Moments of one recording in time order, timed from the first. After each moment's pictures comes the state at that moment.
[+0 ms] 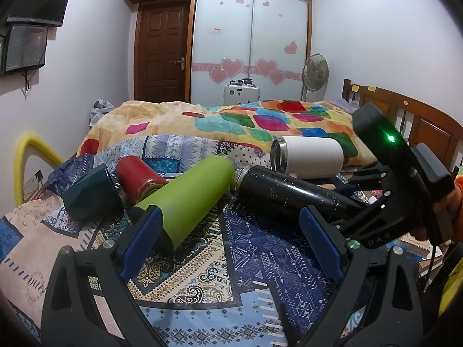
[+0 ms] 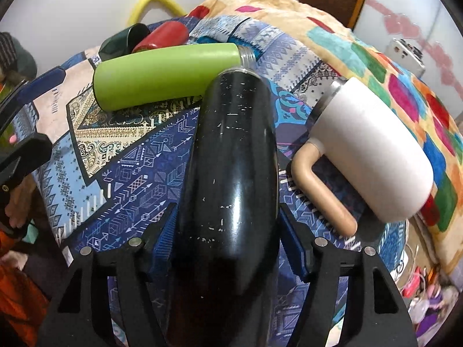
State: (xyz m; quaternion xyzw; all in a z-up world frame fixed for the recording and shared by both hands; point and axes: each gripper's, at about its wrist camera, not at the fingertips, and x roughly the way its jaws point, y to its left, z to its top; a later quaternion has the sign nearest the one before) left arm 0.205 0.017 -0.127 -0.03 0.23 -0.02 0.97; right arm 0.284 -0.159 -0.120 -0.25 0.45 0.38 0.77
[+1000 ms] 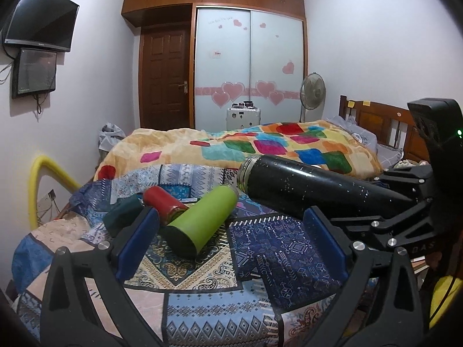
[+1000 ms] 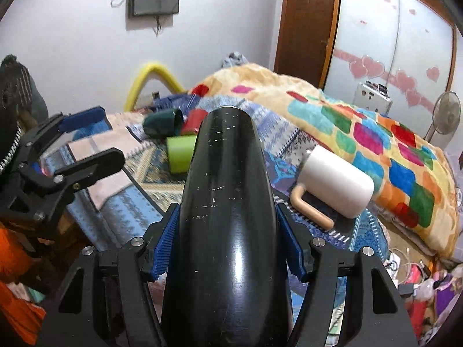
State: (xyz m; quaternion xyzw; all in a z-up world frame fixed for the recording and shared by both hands) left arm 0.134 0.022 -0.066 -0.01 0.18 0.00 0.98; right arm 0.184 -0.190 -0.043 -0.16 0.30 0.39 0.86
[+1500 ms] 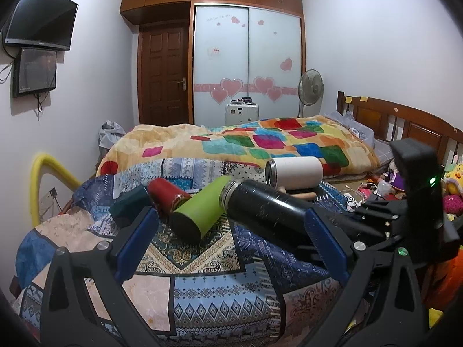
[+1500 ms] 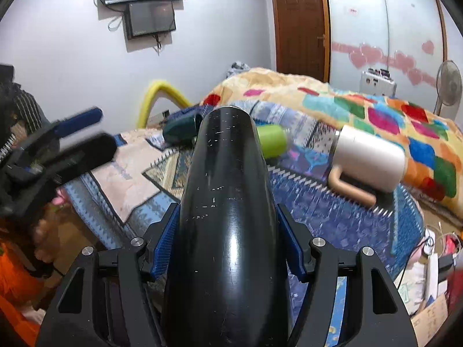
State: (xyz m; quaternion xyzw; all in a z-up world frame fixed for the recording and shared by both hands) left arm 0.115 0.026 -0.072 -0.01 0.19 -0.01 0.98; right arm 0.175 -0.168 -0.092 -0.10 0.31 0.40 0.86
